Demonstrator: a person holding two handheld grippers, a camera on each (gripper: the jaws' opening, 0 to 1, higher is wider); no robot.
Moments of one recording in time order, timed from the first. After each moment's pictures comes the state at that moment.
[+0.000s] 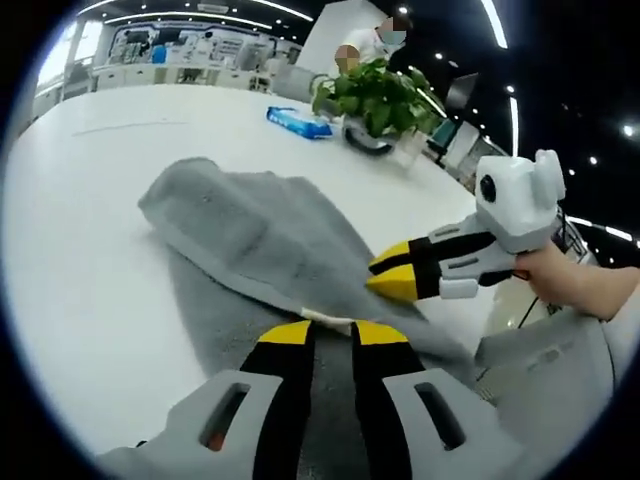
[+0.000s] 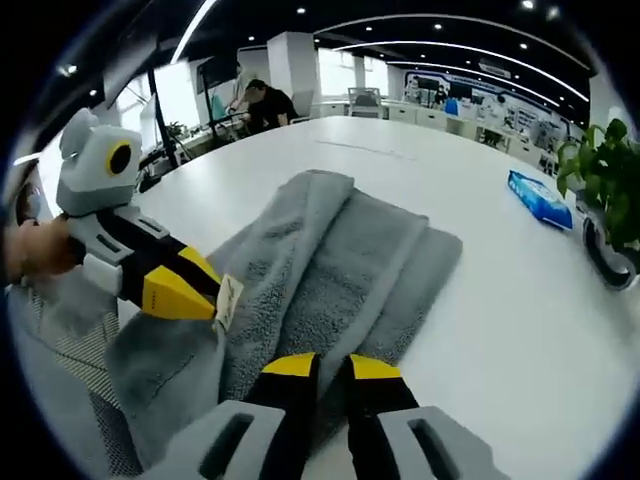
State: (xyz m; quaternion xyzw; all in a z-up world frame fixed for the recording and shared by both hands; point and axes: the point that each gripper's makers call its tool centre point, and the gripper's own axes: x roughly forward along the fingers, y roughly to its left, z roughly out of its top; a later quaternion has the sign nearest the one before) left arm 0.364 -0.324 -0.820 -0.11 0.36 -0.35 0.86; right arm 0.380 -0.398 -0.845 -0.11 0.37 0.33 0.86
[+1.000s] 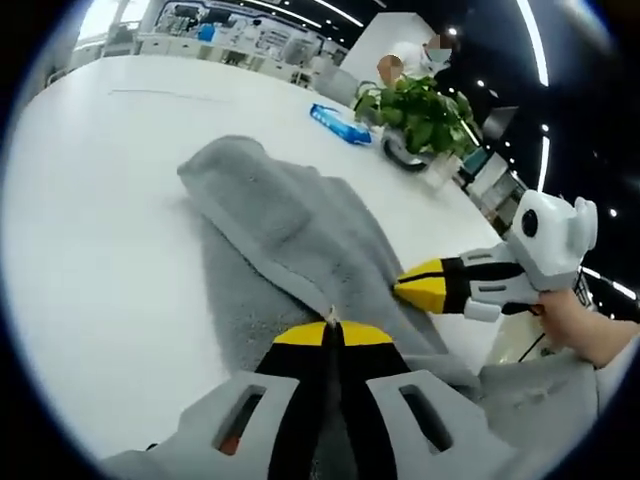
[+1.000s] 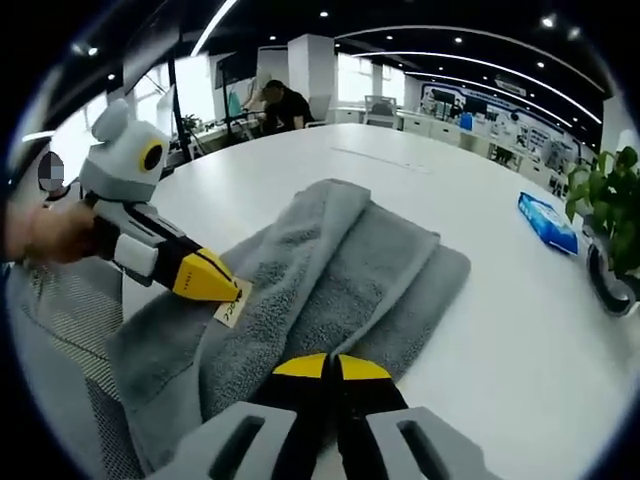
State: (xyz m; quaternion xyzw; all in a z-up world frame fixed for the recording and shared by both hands) left arm 0.371 -0.307 -0.832 -0.17 0.38 -0.28 0.86; right arm 0.380 -0.393 -0.838 -0.13 0.35 0.35 0.86
